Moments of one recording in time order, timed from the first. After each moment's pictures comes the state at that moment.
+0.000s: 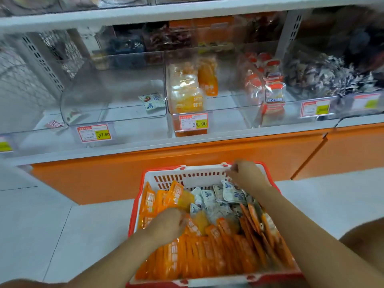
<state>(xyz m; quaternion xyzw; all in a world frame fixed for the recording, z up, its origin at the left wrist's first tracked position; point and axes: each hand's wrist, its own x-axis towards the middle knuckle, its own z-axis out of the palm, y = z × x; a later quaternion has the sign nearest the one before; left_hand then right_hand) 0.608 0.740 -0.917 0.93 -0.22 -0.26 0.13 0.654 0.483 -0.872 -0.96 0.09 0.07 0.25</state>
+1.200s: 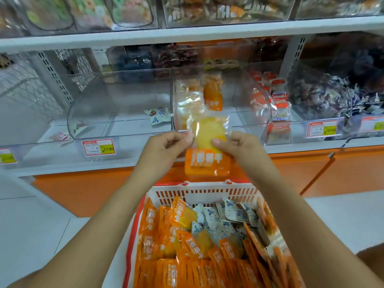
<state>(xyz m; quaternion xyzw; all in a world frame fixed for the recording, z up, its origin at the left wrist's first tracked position) 0.679 0.717 -0.737 0.80 -0.09 -0.01 0.60 0.658 0.527 -0.739 -0.72 0.02 0.02 0.70</state>
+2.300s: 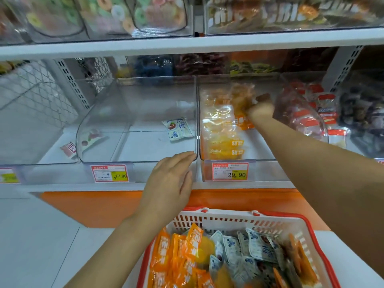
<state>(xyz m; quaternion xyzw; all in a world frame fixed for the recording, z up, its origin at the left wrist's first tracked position) 0.725 0.750 -0.767 0.95 -0.19 0.19 0.17 0.953 0.496 -0.775 -0.86 0.21 -0.13 0.45</state>
